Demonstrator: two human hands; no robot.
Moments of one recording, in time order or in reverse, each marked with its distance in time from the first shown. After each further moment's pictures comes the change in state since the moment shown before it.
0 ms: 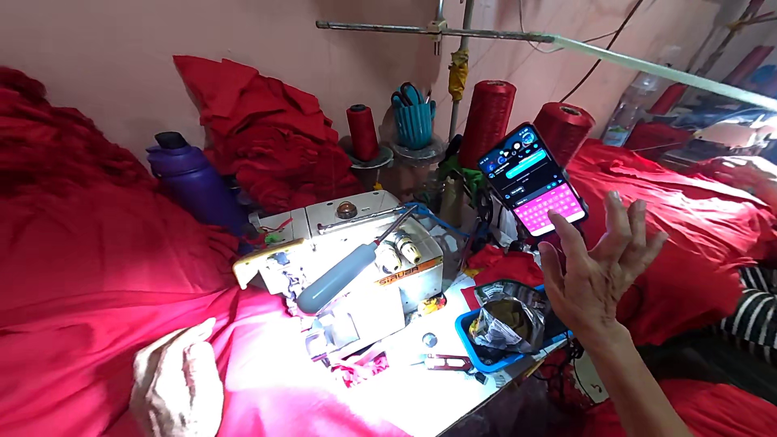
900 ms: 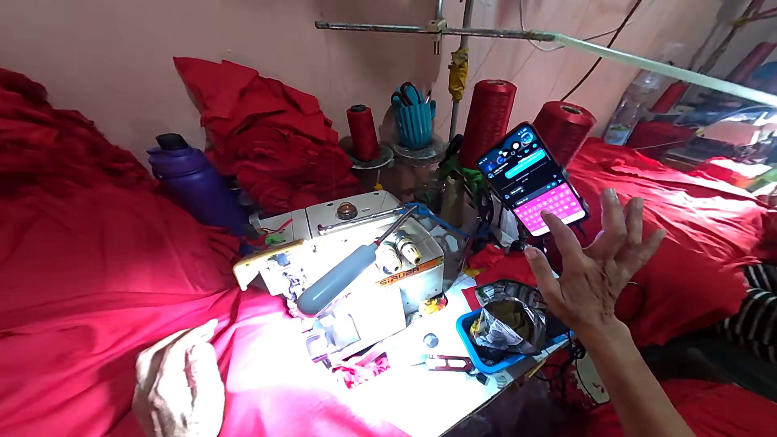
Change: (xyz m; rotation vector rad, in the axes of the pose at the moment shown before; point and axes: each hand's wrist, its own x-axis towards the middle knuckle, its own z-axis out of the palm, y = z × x) left_hand 0.000 0.001 -0.001 -0.004 -0.022 -0.004; right_hand 0.001 0.001 0.005 0.014 -0.005 -0.011
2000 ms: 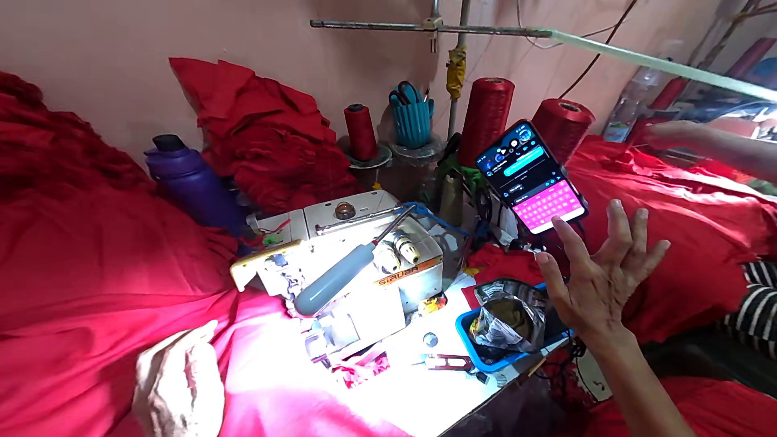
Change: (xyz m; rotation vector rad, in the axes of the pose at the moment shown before) left_hand 0.000 -0.001 0.000 0.019 -0.006 -0.001; right_hand -0.016 0.012 -0.002 -0.022 -0.037 0.060
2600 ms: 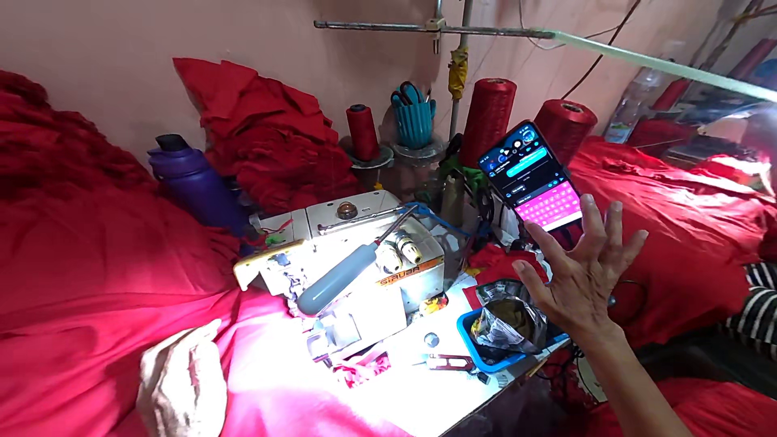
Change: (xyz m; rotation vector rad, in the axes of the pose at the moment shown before) left_hand 0.001 0.004 -0.001 -0.001 -0.006 -0.012; right_hand 0.005 -0.014 0.008 0.074 -0.013 -0.100
